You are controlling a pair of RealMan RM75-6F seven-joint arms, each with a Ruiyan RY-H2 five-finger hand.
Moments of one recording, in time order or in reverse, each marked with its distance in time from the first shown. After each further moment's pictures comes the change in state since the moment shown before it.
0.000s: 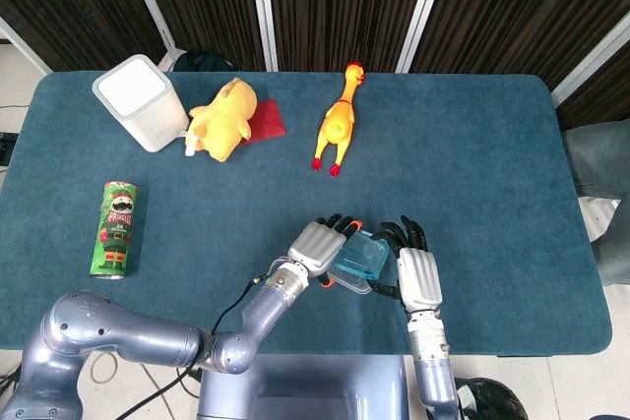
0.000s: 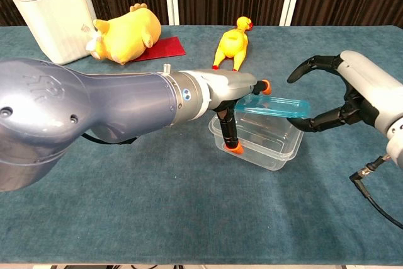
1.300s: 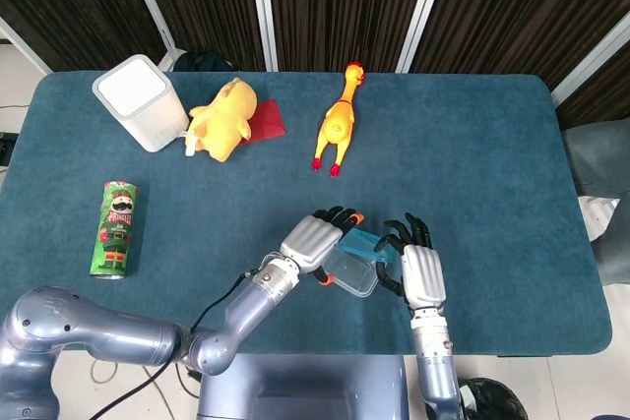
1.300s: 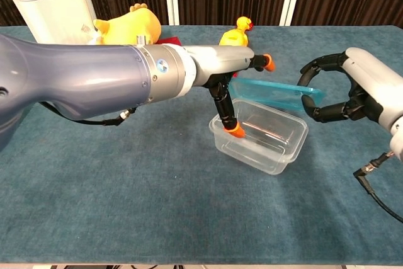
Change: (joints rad) left arm 0.058 0.121 0.002 -0.137 0.142 0.005 -0.135; right arm -0.001 0.007 0.016 0.019 0.002 -0.001 0.018
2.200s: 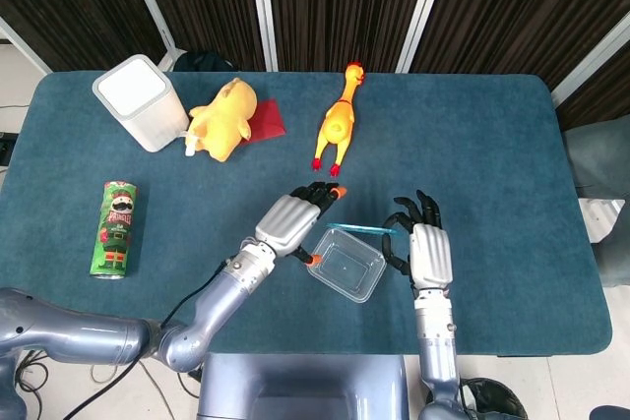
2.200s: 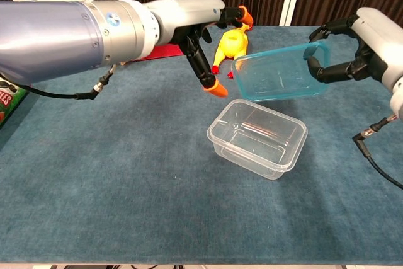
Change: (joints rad) left arm 0.094 0.136 -0.014 -0.099 0.138 0.058 -0.139; right arm 0.053 0.003 0.121 -0.013 0.034 0.012 -0.035
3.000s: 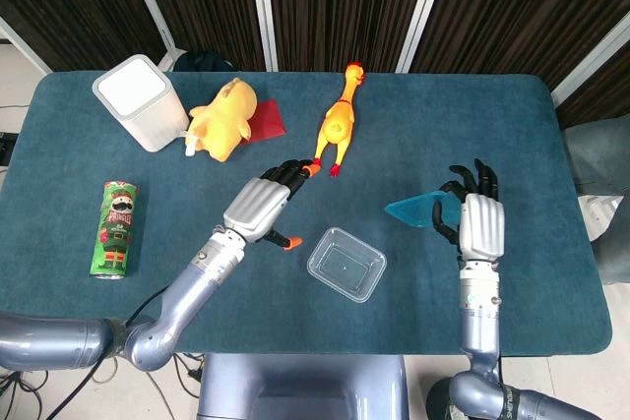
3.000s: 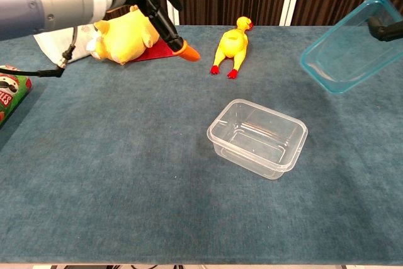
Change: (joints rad) left arm 0.097 0.151 -0.010 -0.101 0.094 0.031 -0.109; right arm 0.014 0.184 0.104 0.061 0.064 -0.021 0.029
